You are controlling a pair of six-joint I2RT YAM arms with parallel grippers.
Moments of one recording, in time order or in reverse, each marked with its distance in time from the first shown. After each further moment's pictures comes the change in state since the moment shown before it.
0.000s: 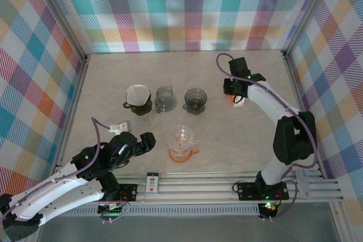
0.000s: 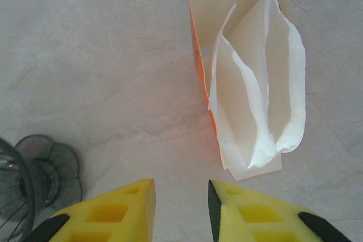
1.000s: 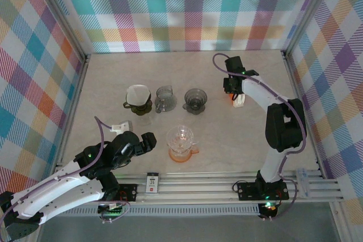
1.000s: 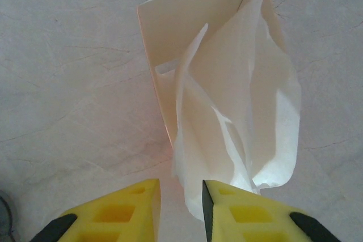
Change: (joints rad) left arm 0.000 0.035 0.000 0.001 -0.009 0.000; right arm -0.019 0.154 0.077 0.004 0.101 -0.030
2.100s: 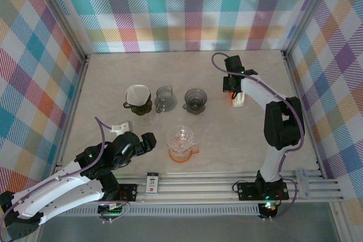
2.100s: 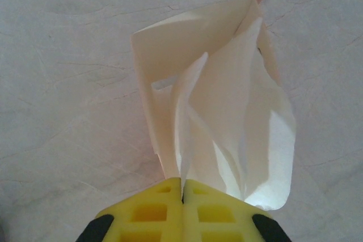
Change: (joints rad) left arm 0.000 0.000 -0.013 0.006 -0.011 -0.004; right arm -0.004 0.027 0.018 0.033 0.029 -0.023
